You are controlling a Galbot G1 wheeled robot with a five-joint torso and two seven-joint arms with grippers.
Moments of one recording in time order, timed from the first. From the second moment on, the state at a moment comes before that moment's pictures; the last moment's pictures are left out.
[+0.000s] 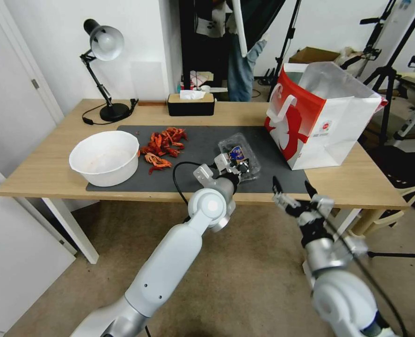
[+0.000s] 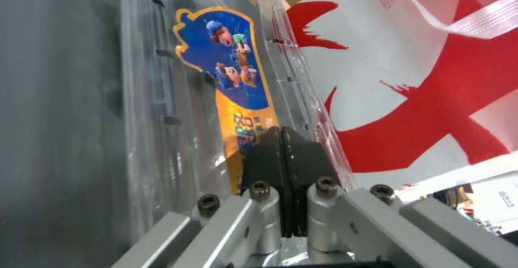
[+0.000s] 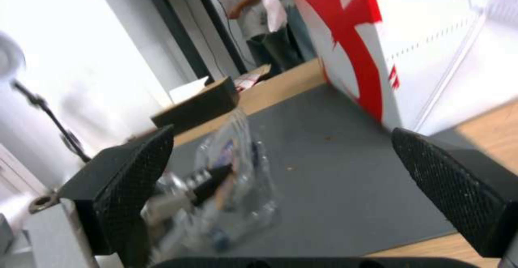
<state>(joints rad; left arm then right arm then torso) 0.73 -1.50 0.10 -1.60 -1.30 0.17 -0.48 -1.44 1.15 0.47 2.20 0.86 -0.07 0.26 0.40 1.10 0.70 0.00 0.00</state>
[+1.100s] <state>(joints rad) 0.73 -1.47 0.11 -1.60 -1.31 0.17 -0.47 -0.76 1.09 0.24 1.77 1.32 -0.37 0.27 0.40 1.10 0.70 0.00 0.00</state>
